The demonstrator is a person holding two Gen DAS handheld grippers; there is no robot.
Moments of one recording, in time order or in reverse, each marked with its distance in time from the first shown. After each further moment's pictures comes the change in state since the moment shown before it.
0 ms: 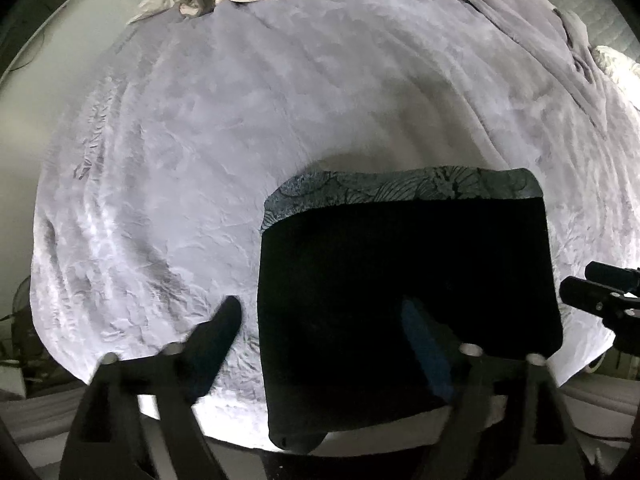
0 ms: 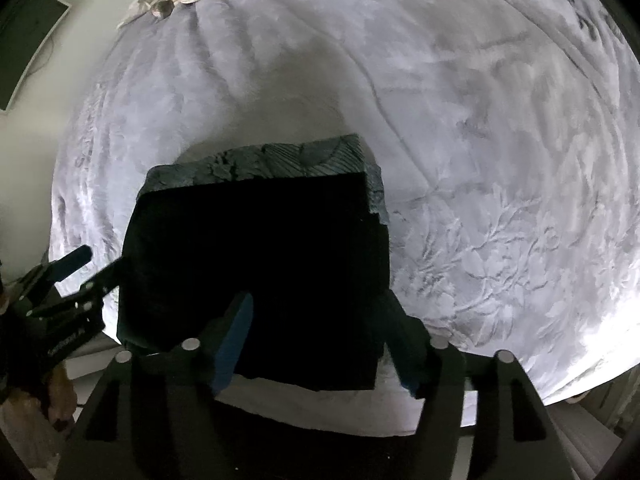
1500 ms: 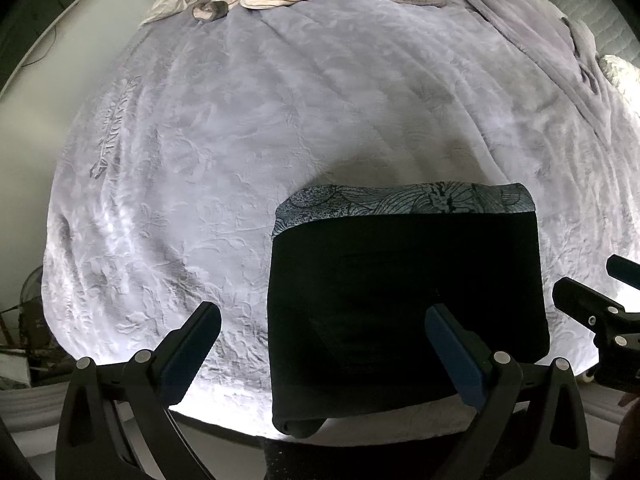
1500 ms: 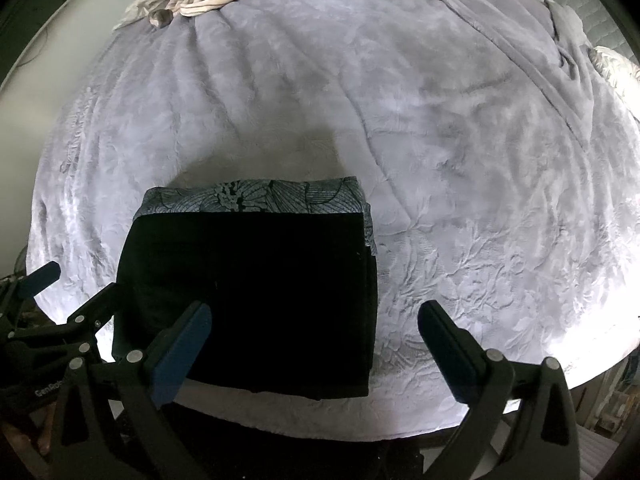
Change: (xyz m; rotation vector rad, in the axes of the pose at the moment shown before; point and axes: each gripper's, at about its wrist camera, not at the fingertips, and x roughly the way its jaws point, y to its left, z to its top) left arm -0.017 -0.003 0.008 -0.025 0.004 0.030; right arm -0.020 0.027 0.008 -0.026 -0.075 -0.128
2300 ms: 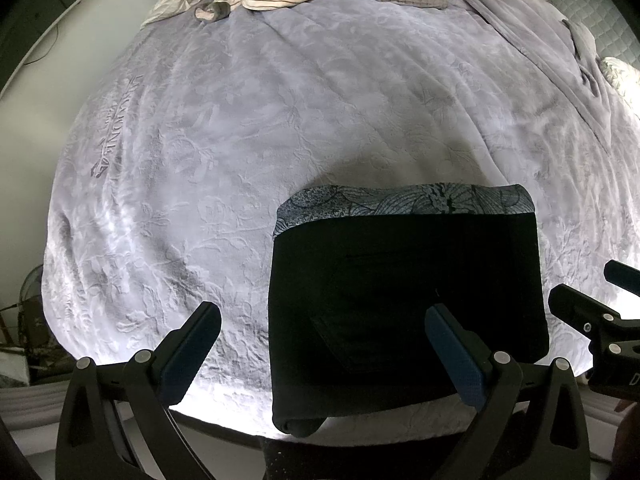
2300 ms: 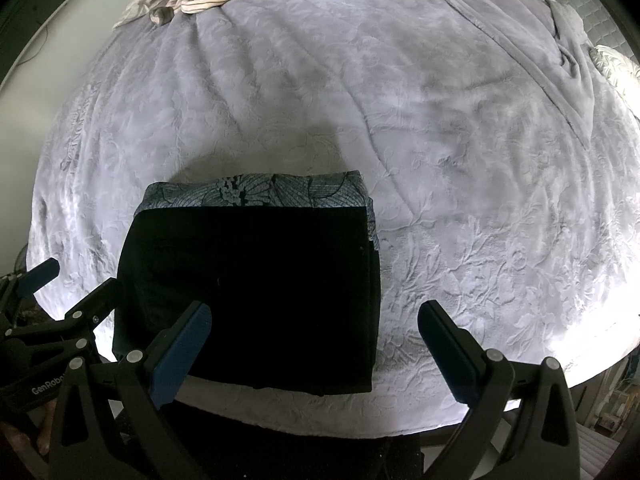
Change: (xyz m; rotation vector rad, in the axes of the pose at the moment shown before) left arm -0.001 0.000 -0.001 -0.002 -0.005 0.000; right arm 0.000 0.003 -0.004 0.005 0.003 0.000
